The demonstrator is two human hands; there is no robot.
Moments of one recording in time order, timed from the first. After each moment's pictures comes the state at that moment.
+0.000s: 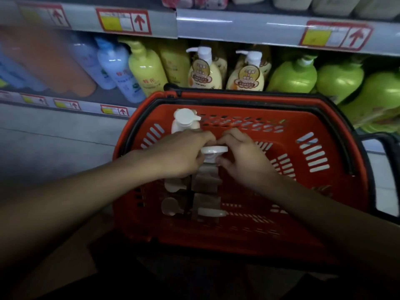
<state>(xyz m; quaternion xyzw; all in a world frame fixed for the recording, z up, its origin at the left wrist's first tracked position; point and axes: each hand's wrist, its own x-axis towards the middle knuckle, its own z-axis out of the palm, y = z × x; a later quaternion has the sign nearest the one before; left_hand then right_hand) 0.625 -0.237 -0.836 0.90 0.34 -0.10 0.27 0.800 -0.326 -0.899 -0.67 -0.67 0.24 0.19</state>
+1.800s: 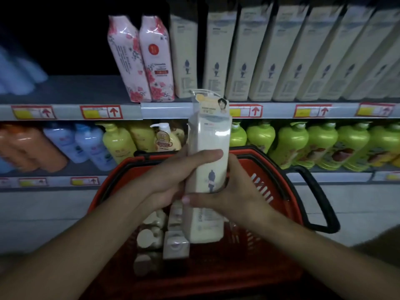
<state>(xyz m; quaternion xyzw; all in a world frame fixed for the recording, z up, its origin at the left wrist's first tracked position) 0.688 -0.270 -0.758 0.51 0.32 0.11 0.79 0.798 -0.389 -0.773 -0.61 -0.41 0.40 0.54</state>
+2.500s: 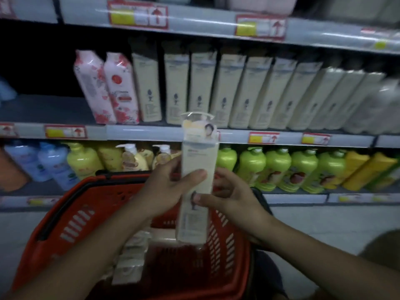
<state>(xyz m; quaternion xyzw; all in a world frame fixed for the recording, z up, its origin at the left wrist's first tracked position) 0.751 -0.317 -0.748 0.67 0.29 0.27 0.63 0.893 -0.436 -0.756 -0.64 -0.38 0.39 0.54</state>
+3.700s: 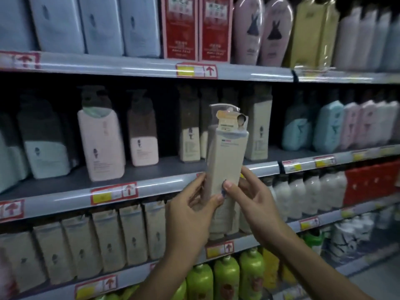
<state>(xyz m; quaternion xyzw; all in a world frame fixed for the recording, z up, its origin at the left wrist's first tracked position) 1.066 -0.432 -0.541 0.69 0.13 0.51 0.49 1.170 -0.538 -0.518 -0.53 -0.44 0.10 0.72</state>
